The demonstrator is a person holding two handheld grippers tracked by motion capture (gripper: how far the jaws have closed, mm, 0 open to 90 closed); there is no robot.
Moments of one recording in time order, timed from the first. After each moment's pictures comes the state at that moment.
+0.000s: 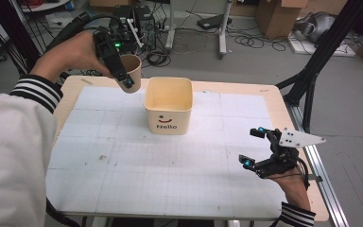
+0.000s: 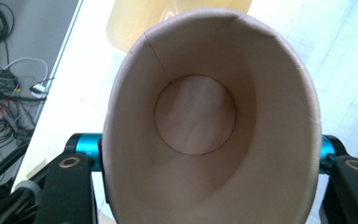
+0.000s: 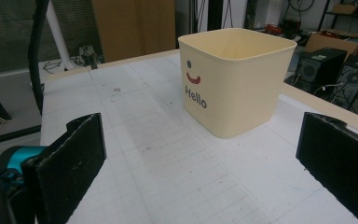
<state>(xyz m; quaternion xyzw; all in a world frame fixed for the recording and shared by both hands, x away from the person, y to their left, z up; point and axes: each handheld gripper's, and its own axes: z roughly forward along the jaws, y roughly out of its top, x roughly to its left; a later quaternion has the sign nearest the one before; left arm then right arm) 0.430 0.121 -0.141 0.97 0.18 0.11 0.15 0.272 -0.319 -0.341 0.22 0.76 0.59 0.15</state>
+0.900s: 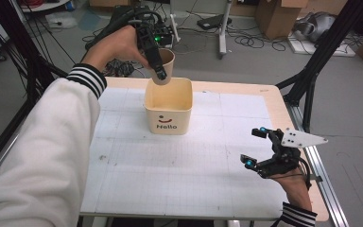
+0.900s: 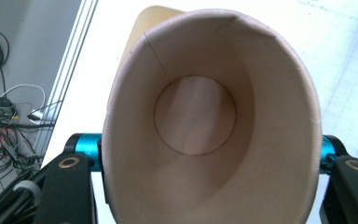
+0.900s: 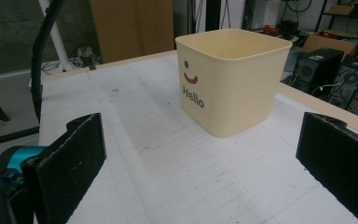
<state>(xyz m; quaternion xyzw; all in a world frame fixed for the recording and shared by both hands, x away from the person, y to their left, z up) 0.475 0.041 -0.148 0.97 0.15 0.10 0.15 0.272 -0.324 -0.341 0.22 0.76 0.60 0.15</state>
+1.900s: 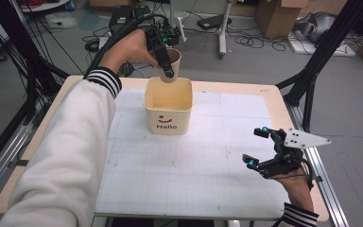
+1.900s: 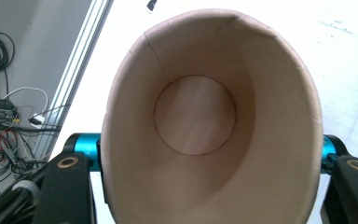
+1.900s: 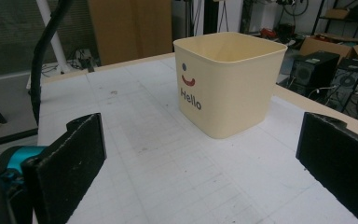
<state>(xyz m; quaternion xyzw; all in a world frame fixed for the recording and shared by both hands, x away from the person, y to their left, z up) 0.500 0.031 -0.169 0.96 0.18 0.11 0.16 0.270 -0.328 -0.339 0.22 0.75 0.60 0.16</state>
